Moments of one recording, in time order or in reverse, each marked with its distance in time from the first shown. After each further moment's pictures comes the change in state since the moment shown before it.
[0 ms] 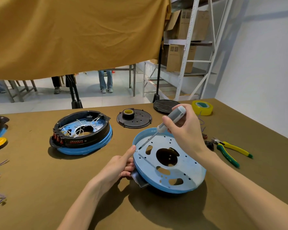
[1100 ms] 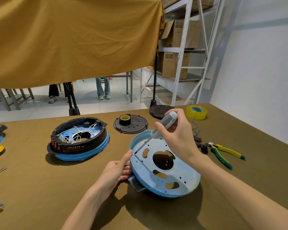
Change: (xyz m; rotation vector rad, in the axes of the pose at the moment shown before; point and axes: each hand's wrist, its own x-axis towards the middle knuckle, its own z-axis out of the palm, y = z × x) left_hand -0.018 0.004 0.012 -0.148 0.026 0.082; right_hand -0.008 -0.014 -0.002 0.006 -0.007 -0.057
